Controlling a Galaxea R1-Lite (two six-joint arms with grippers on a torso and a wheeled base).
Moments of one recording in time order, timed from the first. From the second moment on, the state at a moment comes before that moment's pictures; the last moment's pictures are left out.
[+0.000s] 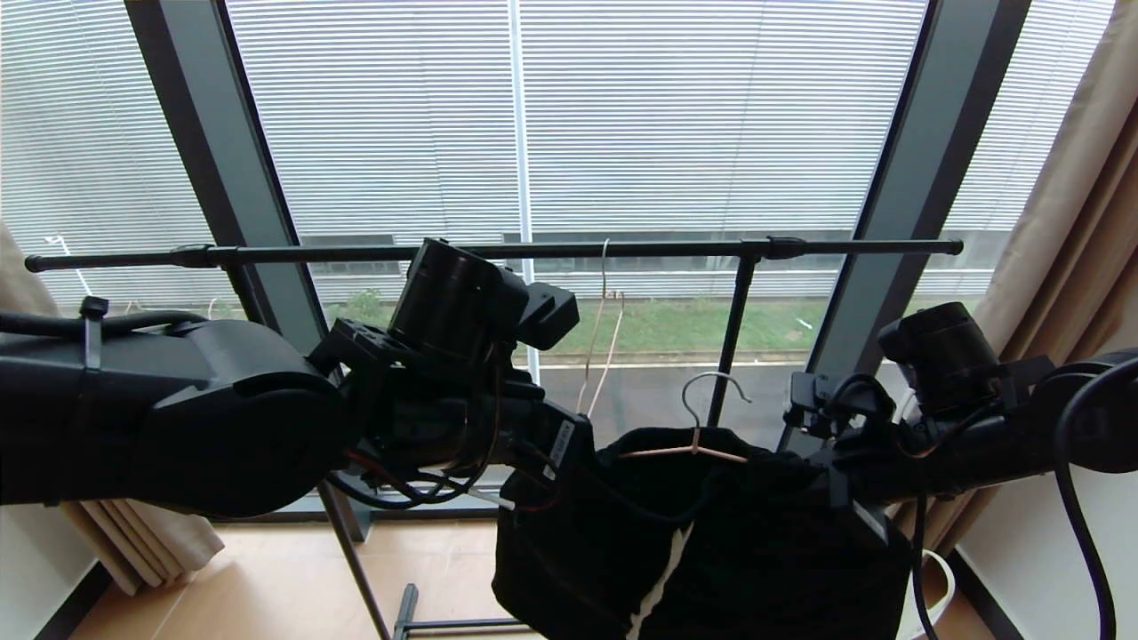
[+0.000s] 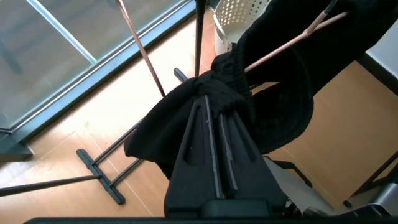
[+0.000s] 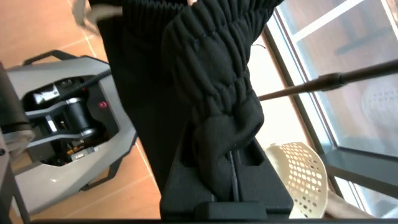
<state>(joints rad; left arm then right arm) -0.72 1.81 -1.17 0.01 -0.02 -0.02 0.25 1.77 -0.94 0.18 0.47 -0.72</state>
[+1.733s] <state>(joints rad) -0.79 1.94 -1.53 0.34 0.25 -0.25 0.28 1.71 -0.92 0.18 0.69 -0.70</state>
